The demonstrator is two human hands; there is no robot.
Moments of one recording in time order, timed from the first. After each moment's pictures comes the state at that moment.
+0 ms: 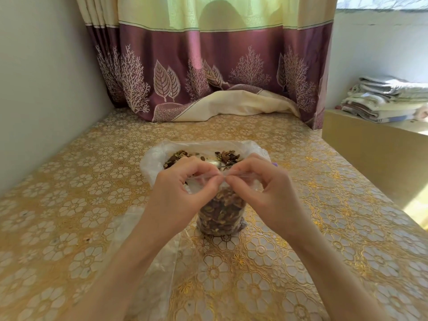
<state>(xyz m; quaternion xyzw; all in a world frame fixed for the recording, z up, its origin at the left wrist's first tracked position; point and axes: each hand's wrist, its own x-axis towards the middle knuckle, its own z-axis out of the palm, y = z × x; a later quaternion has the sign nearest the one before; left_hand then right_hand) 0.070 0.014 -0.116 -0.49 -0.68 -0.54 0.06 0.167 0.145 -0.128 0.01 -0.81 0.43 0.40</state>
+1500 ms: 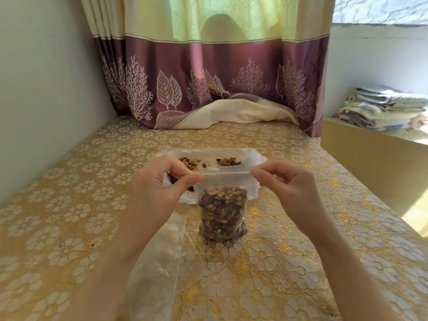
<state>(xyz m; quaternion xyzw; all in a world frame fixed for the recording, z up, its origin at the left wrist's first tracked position) 0.042 0.000 -0.118 -0.47 -0.68 -0.55 0.14 0.179 0.169 -0.122 -0.06 -0.75 0.52 0.41</state>
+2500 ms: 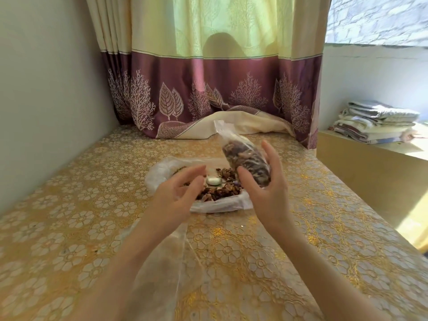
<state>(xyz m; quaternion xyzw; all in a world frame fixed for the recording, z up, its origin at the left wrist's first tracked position) 0.041 0.010 -0.124 -0.46 -0.68 -0.57 -0.05 0.144 0.156 -0.133 -0.12 -0.73 0.46 0.48</state>
